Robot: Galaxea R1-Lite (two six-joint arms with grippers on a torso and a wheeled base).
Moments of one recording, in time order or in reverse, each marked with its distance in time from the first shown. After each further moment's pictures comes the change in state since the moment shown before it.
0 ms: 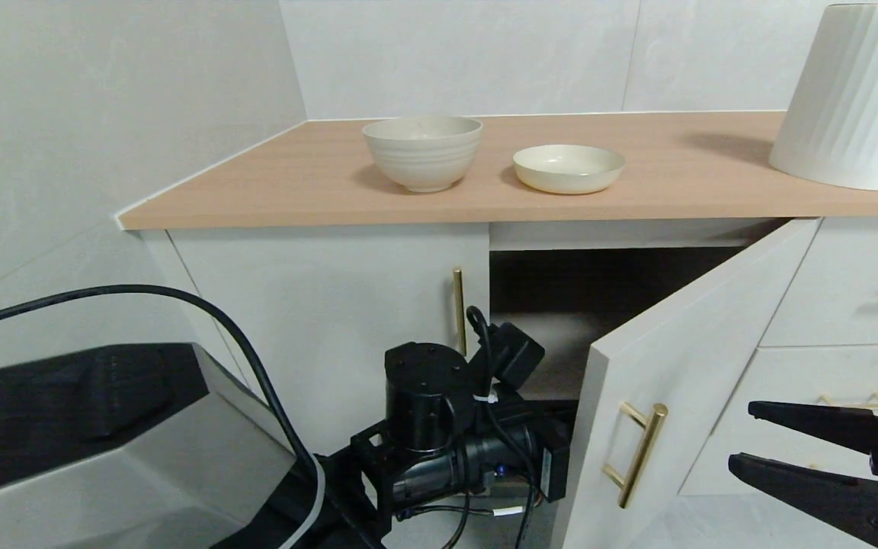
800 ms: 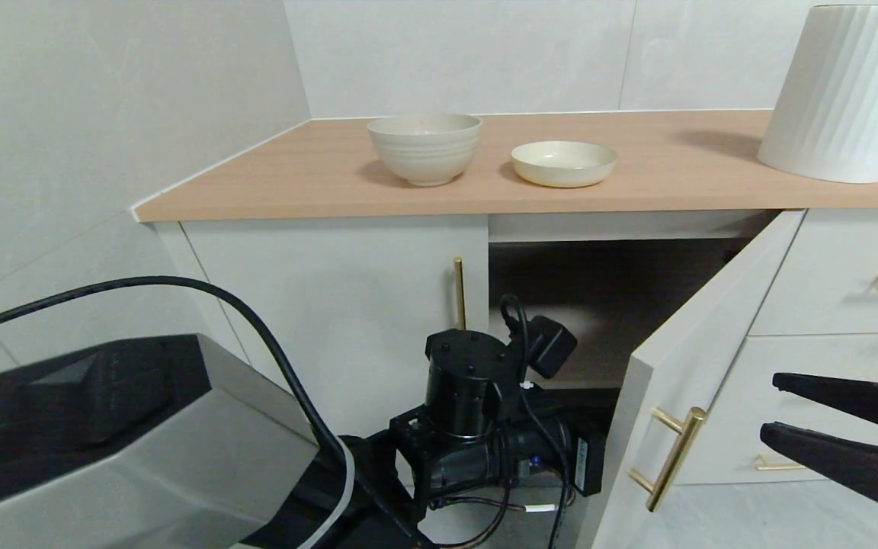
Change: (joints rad) left arm -0.043 0.012 -0.147 0.186 0.014 -0.092; right arm -0.026 -0.053 -0.036 -0.002 0.000 0.000
